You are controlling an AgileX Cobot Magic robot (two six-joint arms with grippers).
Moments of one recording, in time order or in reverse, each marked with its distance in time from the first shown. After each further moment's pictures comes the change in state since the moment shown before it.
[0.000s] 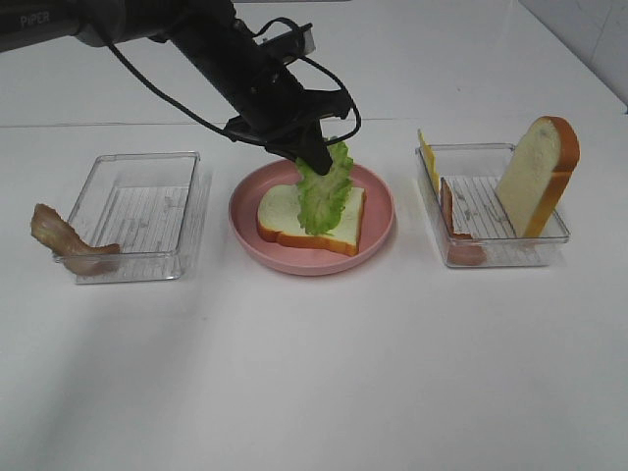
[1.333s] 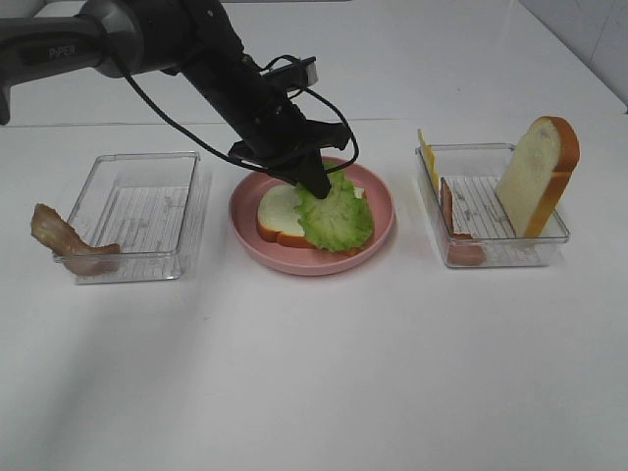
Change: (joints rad) left arm 0.000 0.069 0.000 0.009 -0.028 0.037; right arm 0.000 0.000 0.000 0.000 0.000 0.000
